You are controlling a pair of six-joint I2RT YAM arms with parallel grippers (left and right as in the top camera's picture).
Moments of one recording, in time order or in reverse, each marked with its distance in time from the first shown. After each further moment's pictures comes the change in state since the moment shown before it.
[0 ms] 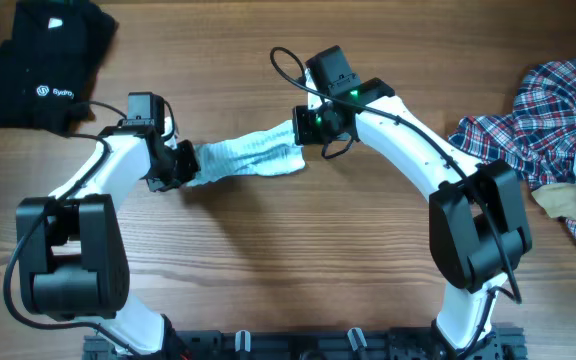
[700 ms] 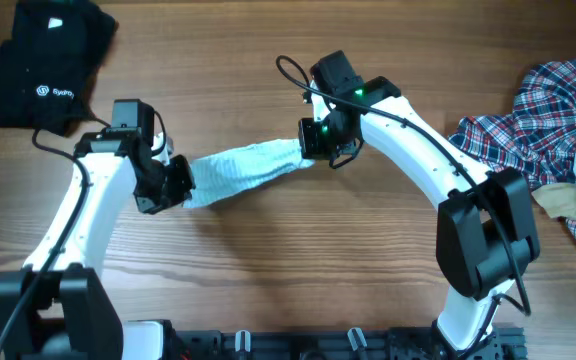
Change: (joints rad) left arm 0.000 -0.247 0.000 -0.343 0.046 0.000; right arm 0.000 -0.043 0.000 -0.198 -0.051 0.008
